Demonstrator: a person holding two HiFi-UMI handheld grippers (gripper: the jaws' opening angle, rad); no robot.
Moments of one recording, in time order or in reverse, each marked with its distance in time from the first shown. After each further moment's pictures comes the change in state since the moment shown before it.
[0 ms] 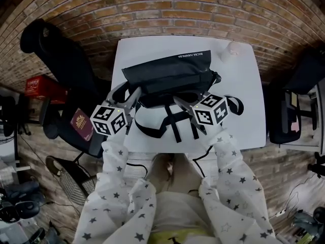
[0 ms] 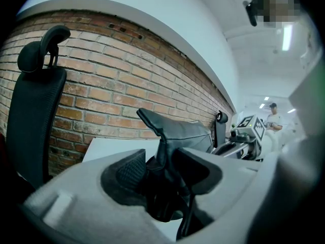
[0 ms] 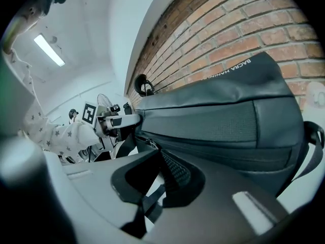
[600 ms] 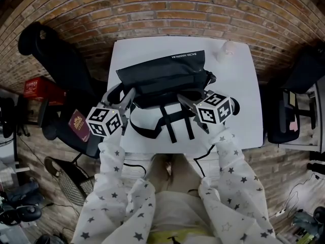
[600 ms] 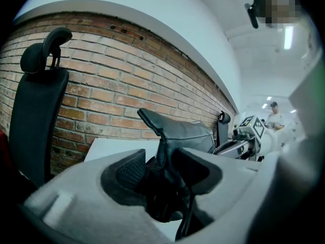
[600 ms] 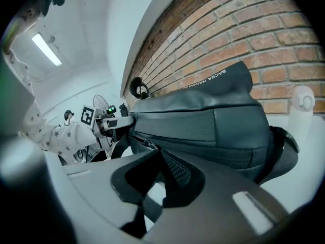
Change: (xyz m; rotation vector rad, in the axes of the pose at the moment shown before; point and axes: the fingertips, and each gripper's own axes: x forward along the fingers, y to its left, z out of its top) left arm 0.000 0.003 -0.001 -0.007 -0.005 0.027; right arm -0.026 -0.024 0.000 0.010 -0.011 -0.045
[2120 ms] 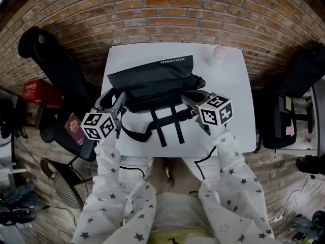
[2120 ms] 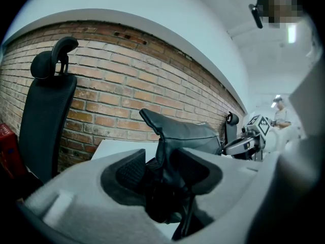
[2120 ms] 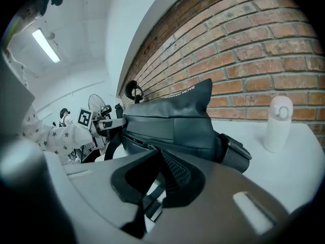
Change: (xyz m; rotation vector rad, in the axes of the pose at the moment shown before) left arm -0.002 0.002 0.000 -0.011 -0.037 0.095; right arm -0.044 -0.037 0.001 -0.018 -0.015 -0.062
